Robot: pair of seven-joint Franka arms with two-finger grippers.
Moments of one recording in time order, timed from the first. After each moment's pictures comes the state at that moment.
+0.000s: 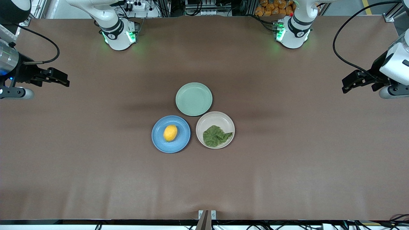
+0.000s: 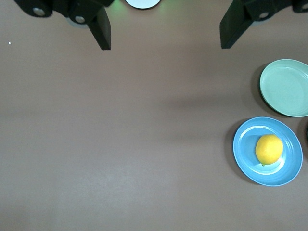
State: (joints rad) left arm -0.01 0.03 -0.09 -1.55 0.04 1.60 -0.16; right arm 0.10 0.06 -0.05 -1.52 0.02 1.43 0.07
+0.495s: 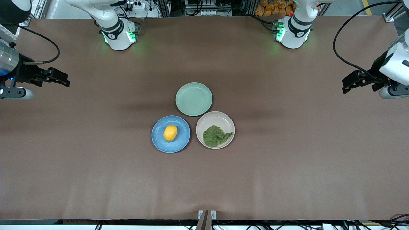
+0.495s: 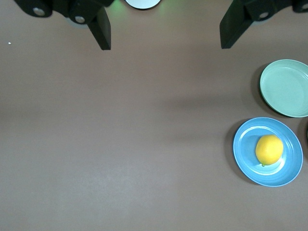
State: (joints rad) left arm -0.01 0.04 -0.10 -1.55 0.04 1.61 -0.15; right arm 0.10 0.06 -0.05 -1.52 0.02 1.43 0.07
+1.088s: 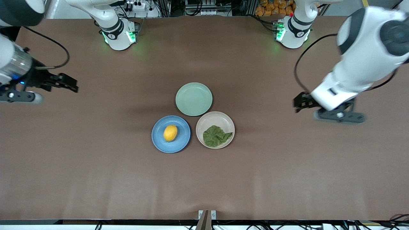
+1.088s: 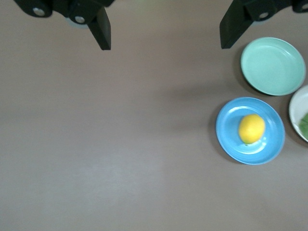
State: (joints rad) left arm -0.20 0.25 -0.17 -1.52 0.04 1.87 -0.20; right arm 0.17 0.09 -0.03 -1.54 0.05 1.54 0.26
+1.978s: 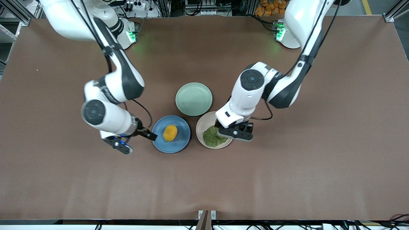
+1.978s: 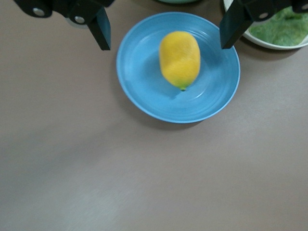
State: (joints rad) left arm -0.49 0.64 -0.16 -1.50 0.19 2.40 -0.48; right arm 0.32 0.59 0.09 -1.50 0.10 2.05 0.86
